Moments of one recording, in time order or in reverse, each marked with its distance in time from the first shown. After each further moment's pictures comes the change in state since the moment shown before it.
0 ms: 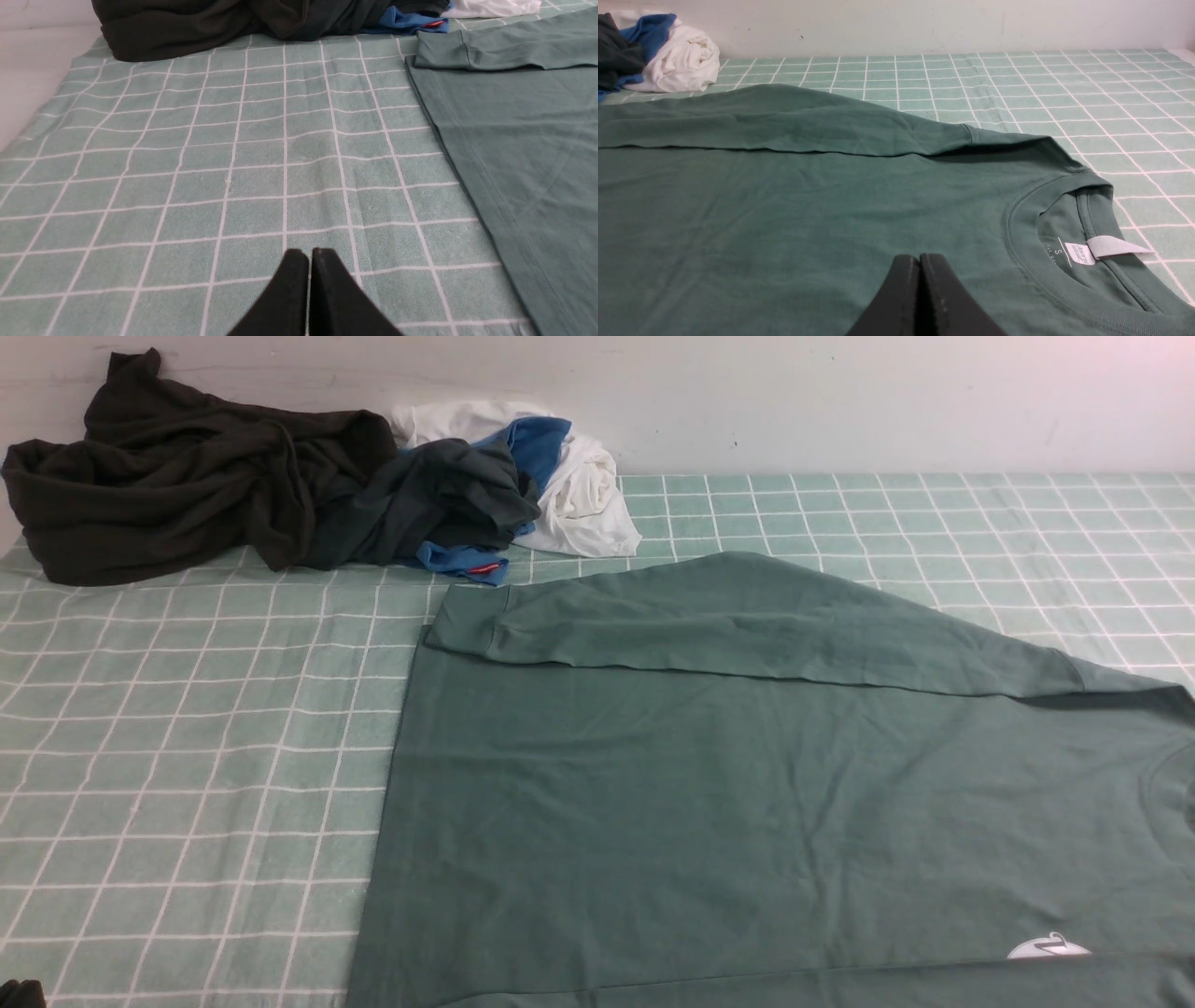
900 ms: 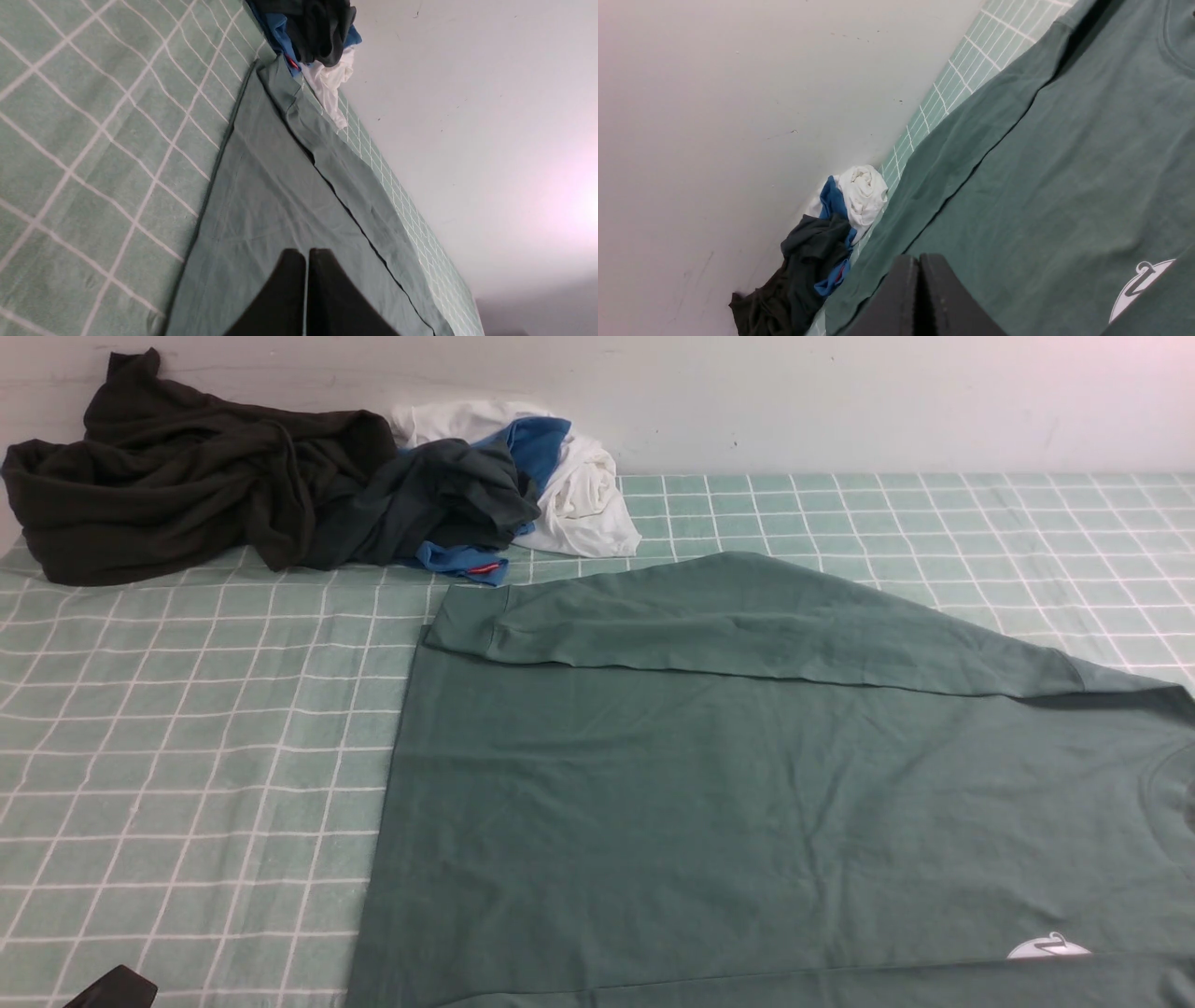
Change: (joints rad) right arm 0.000 0.000 0.001 0.607 -0.048 0.421; left arm 0.000 0.000 0.005 -0.761 -0.009 -0.343
